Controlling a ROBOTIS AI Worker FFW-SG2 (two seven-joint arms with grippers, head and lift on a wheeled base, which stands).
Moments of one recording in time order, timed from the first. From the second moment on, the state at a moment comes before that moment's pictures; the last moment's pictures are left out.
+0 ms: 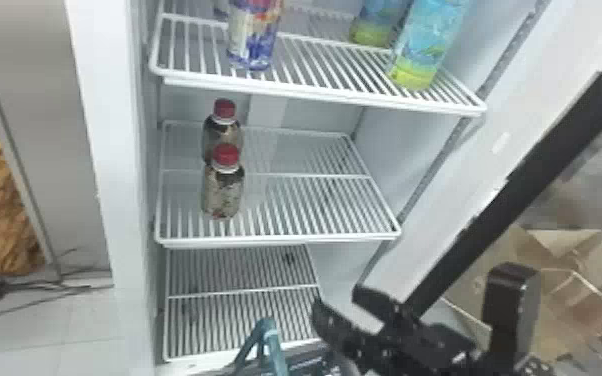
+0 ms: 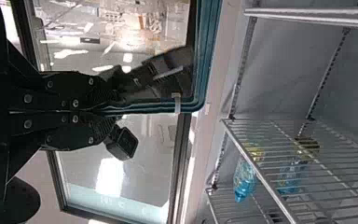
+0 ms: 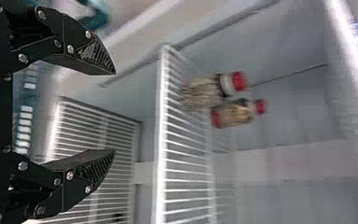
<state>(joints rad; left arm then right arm) 0.37 0.31 -0.42 -1.82 1.64 0.83 -0.64 0.80 -0.10 -0.30 -2.79 -0.40 0.94 0.30</state>
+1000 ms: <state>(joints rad) 0.38 0.30 -0.43 -1.81 1.64 0.82 -0.64 0.80 -0.06 -0.17 -2.44 -0.33 0.03 0.20</state>
